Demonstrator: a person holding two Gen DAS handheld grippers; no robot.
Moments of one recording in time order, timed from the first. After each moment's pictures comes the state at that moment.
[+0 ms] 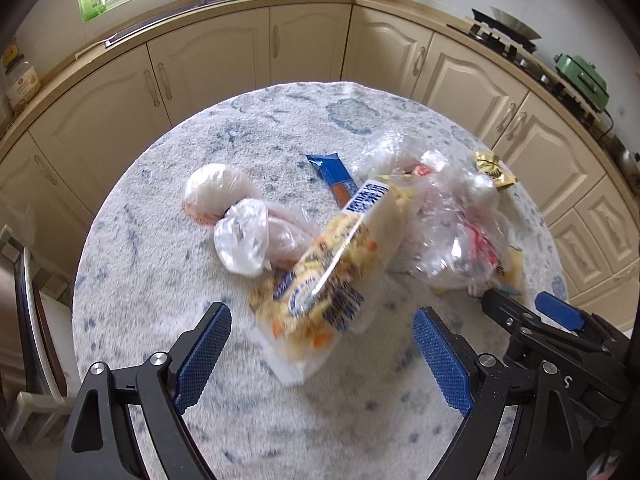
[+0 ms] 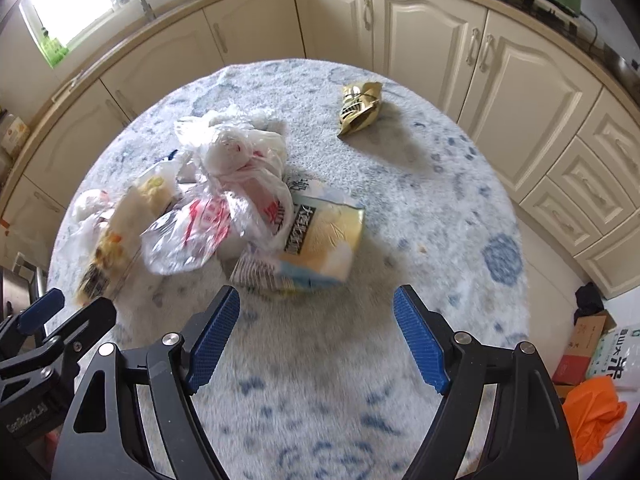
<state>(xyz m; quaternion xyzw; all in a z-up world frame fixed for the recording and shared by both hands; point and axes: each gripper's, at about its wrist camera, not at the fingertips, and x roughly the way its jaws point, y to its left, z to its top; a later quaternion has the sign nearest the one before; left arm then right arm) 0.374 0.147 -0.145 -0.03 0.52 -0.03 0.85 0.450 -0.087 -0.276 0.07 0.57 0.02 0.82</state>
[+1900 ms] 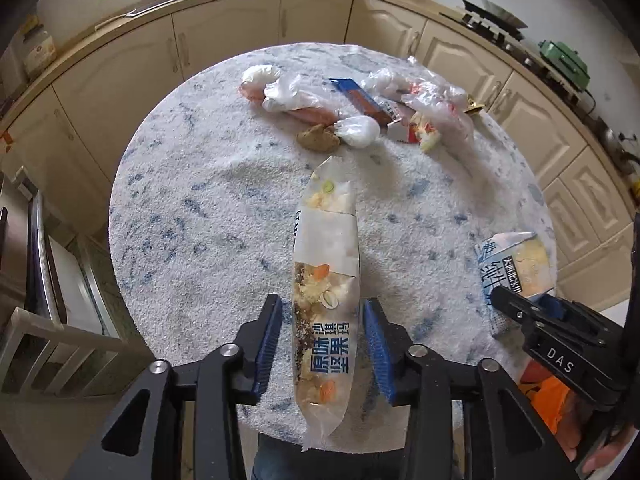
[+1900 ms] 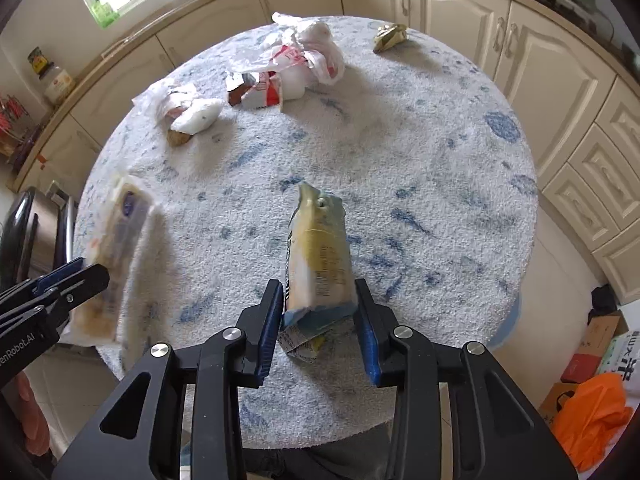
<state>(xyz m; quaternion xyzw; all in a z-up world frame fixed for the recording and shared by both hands) 0.208 0.179 -0.135 -0.05 0.53 -0.02 0.84 0.307 -0.081 -0.277 0.06 0.57 0.08 0.82</state>
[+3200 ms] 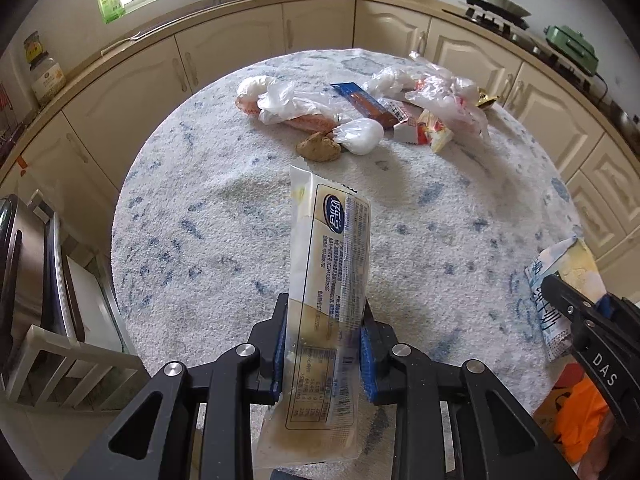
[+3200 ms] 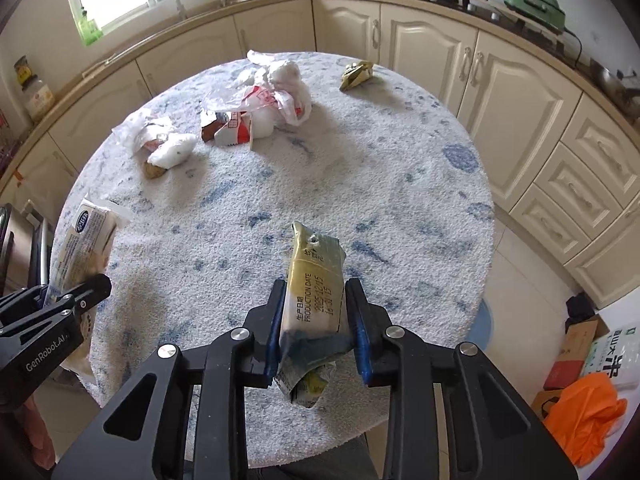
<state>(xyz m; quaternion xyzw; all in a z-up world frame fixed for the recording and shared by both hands) 0.226 0.151 -0.150 0.00 0.52 0.01 0.86 0.301 -0.087 -0.262 0.04 0.52 0.03 0.85</state>
